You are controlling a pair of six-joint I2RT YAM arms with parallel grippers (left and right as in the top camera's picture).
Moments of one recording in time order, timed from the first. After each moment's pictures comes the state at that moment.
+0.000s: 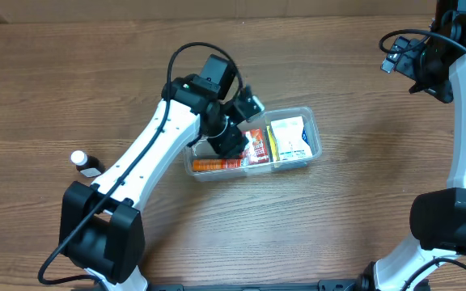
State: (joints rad) left arm -0.46 1.83 1.53 -1.02 0.24 0.47; right arm -0.15 1.89 2.06 -1.39 0.06 0.38
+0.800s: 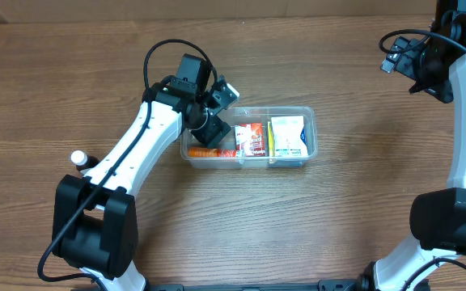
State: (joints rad) left arm -0.35 1.83 1.41 -0.80 0.13 0.45; right arm -0.15 1.89 2.06 -1.39 0.06 0.38
